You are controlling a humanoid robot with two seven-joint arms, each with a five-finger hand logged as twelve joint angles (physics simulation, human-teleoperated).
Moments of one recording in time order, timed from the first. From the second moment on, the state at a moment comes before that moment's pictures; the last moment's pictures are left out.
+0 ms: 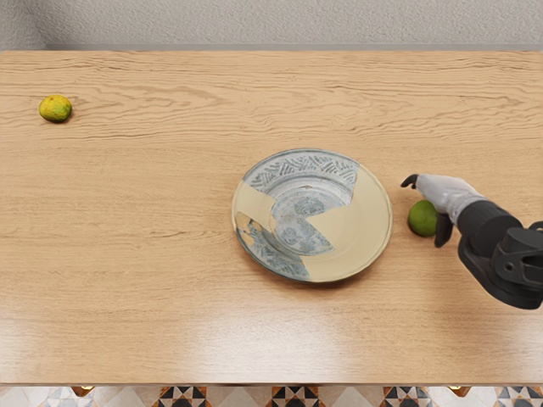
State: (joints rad) left arm 0.02 0.00 -0.13 -0.15 0.09 0.07 0.21; right arm 1.27 -0.70 -0.41 1.61 -1.10 -0.47 -0.61
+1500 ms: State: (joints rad) left arm 0.02 0.00 -0.12 -0.15 0.09 0.07 0.21; right arm 1.61 -0.62 -0.40 1.73 -0.91 -0.34 -0.61
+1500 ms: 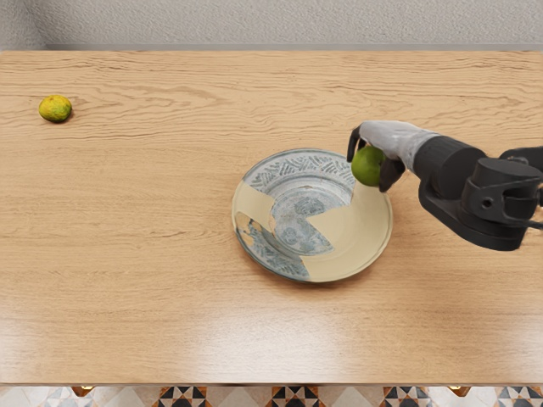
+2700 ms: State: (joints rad) left arm 0.02 0.00 -0.12 -0.15 0.09 0.07 0.21; right arm 1.25 -0.42 0.32 1.38 -0.02 0.41 -0.61
